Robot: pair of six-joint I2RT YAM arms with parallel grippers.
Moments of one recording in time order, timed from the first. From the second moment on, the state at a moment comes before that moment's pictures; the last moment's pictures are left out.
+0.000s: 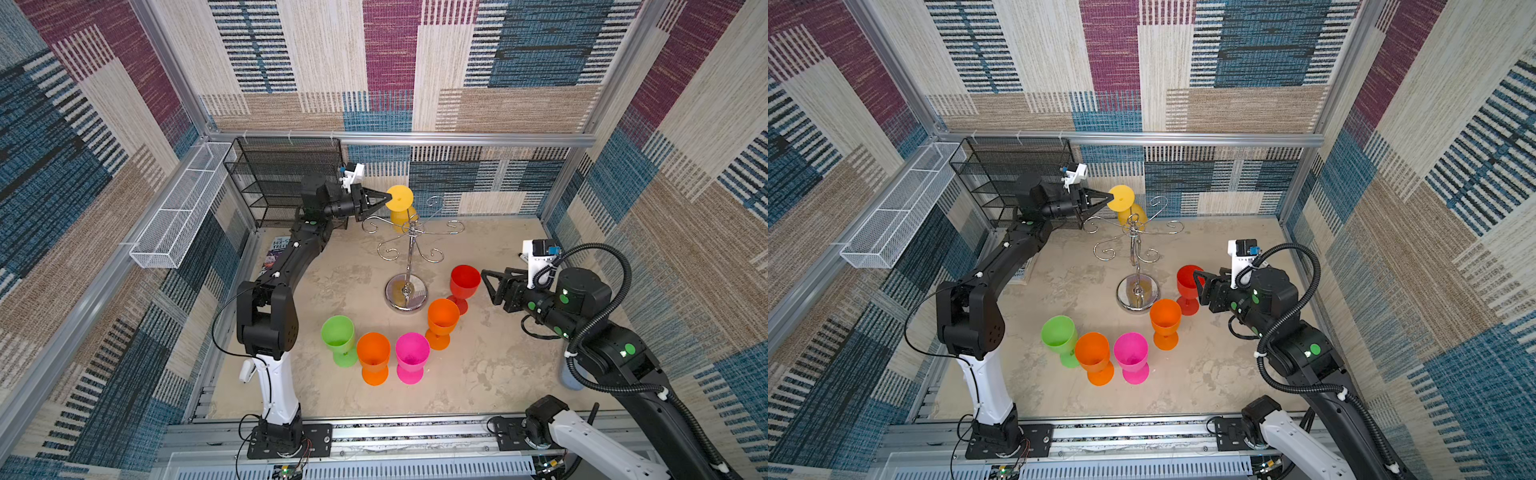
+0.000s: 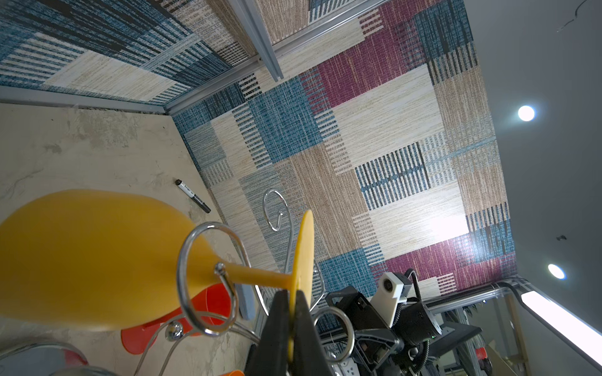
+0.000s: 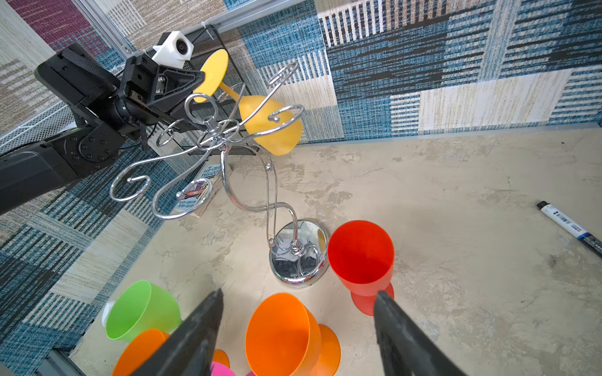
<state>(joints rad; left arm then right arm) -0.20 1.99 1.77 0.34 1.16 -1.21 0.46 0.76 1.06 -0.62 0.00 0.36</state>
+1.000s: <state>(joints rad) -0.09 1.88 1.70 0.17 1.21 -1.09 0.46 0.72 1.03 -0.62 0.00 0.36</state>
